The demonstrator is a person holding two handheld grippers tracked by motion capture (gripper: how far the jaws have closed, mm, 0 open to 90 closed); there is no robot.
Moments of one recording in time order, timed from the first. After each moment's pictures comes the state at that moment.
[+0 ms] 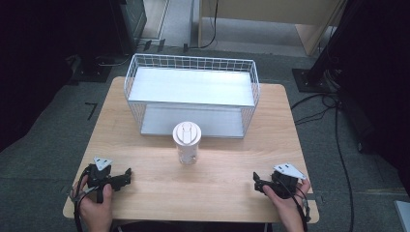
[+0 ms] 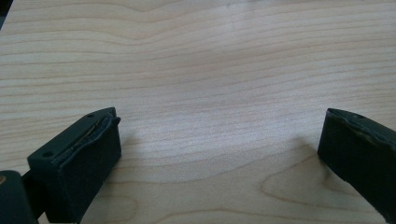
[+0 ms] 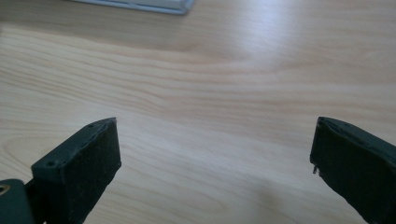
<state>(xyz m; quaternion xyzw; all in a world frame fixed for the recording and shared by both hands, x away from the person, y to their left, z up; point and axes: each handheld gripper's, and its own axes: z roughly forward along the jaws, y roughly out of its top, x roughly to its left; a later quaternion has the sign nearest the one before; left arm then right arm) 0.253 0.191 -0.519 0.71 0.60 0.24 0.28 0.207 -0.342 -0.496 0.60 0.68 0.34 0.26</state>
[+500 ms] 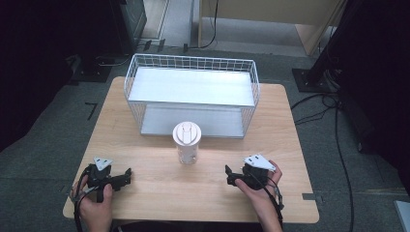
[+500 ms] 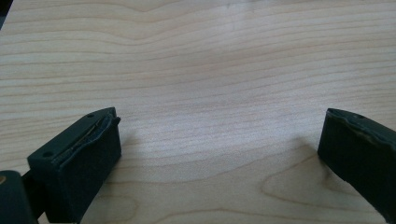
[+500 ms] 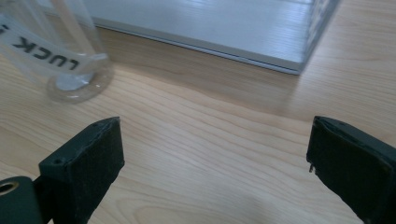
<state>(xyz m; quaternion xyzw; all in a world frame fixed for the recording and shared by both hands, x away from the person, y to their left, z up) 0.253 0.191 -0.519 0.71 0.60 0.24 0.28 0.231 -0.264 -0.483 0.54 0.71 0.38 0.24</state>
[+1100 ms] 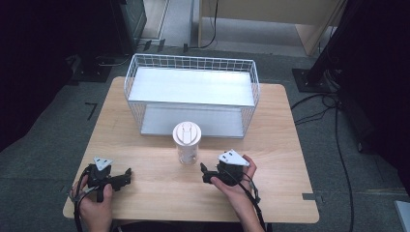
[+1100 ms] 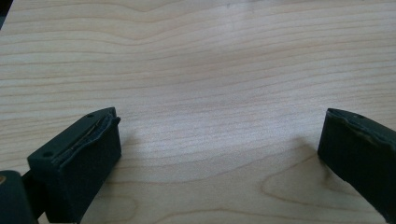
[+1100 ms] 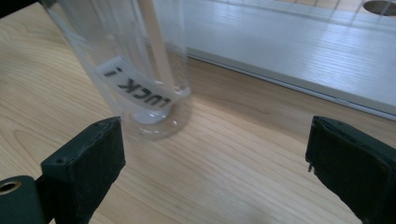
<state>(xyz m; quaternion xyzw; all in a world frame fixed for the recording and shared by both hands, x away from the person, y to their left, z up) 0.253 0.191 -0.519 0.71 0.60 0.24 0.28 0.245 -0.197 -0.481 0.49 0.73 0.42 0.22</state>
